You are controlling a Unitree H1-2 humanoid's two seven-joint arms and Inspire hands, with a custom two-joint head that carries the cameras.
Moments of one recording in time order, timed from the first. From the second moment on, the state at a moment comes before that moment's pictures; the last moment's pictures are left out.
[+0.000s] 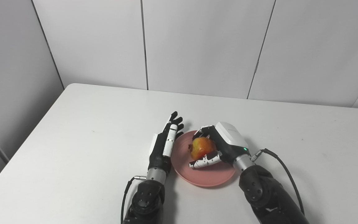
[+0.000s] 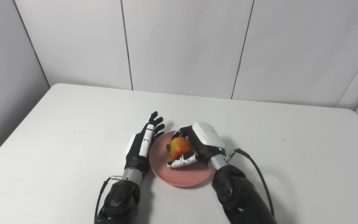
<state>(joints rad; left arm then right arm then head) -0.23 -0.15 -0.03 0.22 0.00 0.01 0.06 -0.46 -0.14 0.47 0.17 -0.67 0.17 0.14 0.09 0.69</state>
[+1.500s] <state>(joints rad) -0.23 -0.15 -0.04 0.21 0.02 0.03 0.06 -0.40 -0.12 0.41 -0.12 -0.75 0.21 0.20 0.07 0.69</state>
